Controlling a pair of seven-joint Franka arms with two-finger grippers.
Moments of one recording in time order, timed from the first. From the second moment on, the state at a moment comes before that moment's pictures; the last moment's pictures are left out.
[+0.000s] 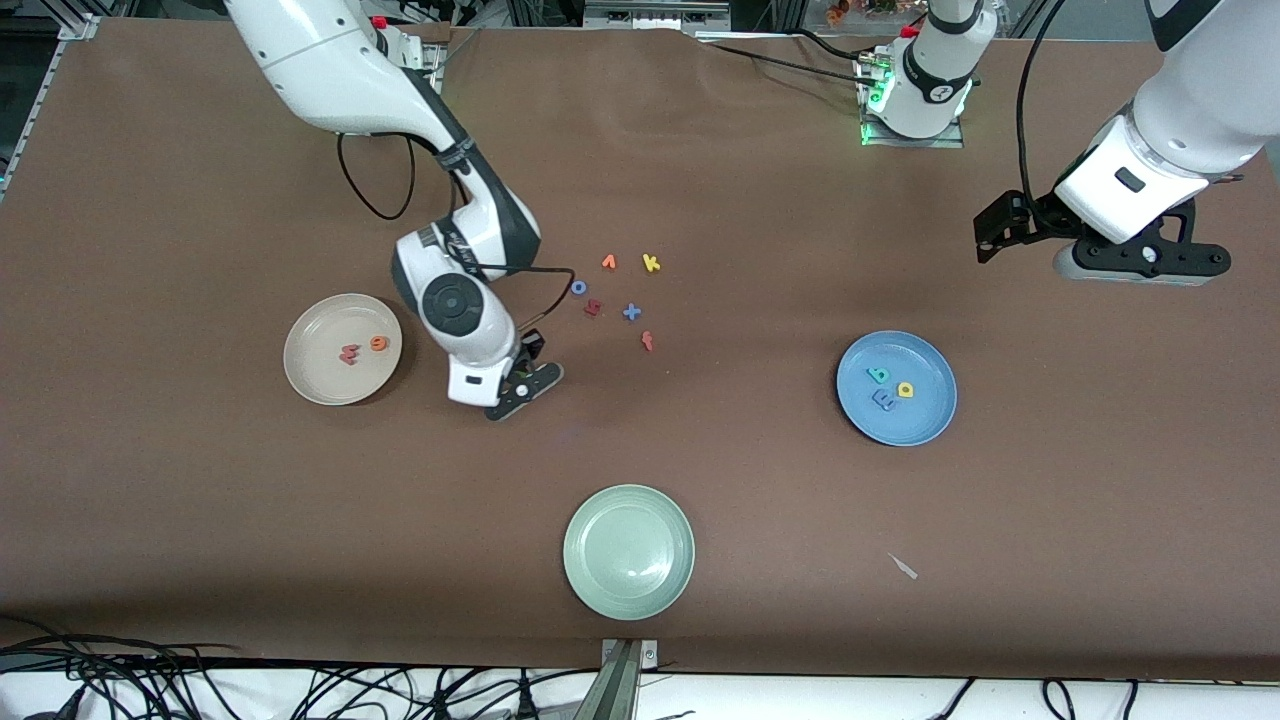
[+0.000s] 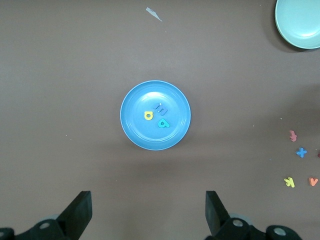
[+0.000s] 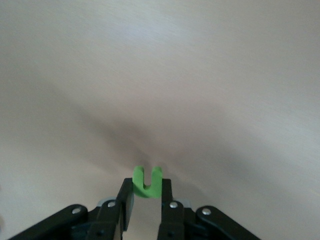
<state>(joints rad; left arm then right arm) -0.07 0.02 -0.12 -1.62 -0.01 1.61 -0.15 0.43 0.63 0.05 -1.71 -0.03 2.24 -0.16</state>
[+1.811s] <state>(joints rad) -0.07 0.02 -0.12 -1.62 -0.01 1.61 -0.15 0.36 0.53 -0.20 -1.43 0.04 1.44 -0.32</state>
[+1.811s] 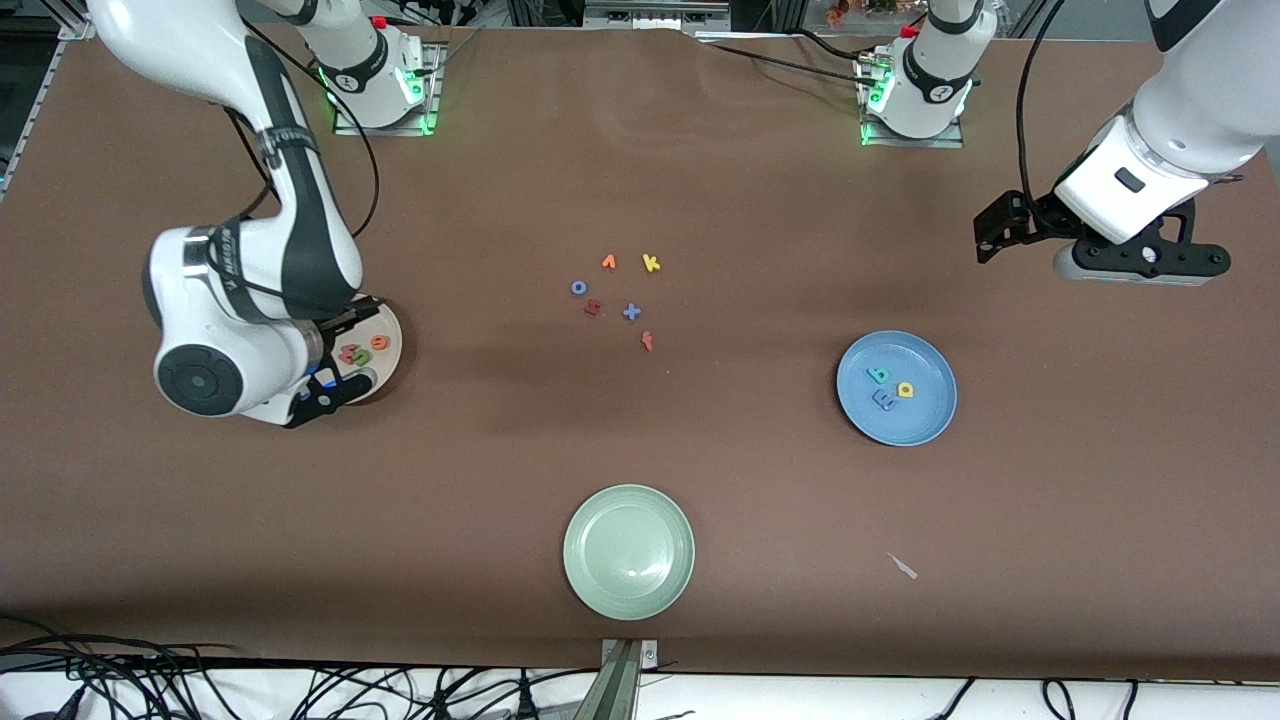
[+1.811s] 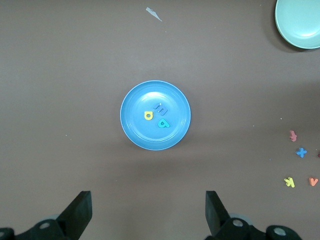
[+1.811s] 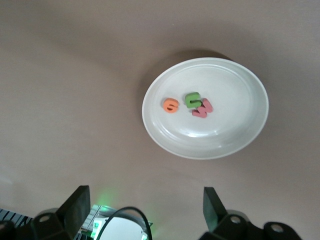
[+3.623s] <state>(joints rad) -0.07 0.02 -0.12 -1.62 -0.01 1.61 -0.15 0.12 -0.04 -0.06 -1.68 -0.03 1.53 -0.07</state>
